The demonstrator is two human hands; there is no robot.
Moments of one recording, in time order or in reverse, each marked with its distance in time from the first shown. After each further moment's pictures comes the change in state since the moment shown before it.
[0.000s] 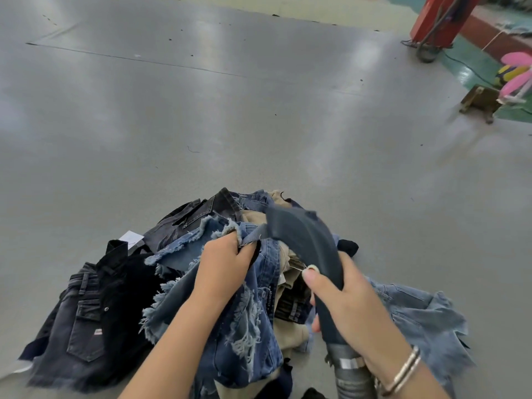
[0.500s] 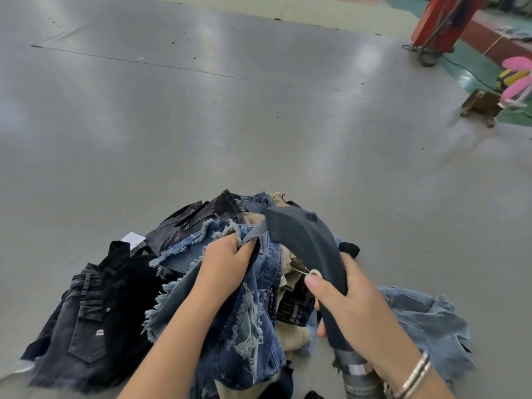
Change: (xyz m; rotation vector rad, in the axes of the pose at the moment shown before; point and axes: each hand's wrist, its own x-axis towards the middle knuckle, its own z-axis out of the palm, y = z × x) left_hand 0.004 -0.005 -0.001 -0.076 -0.056 -0.086; right_hand -0.002 -0.001 -0.003 -0.055 -0.038 -0.065
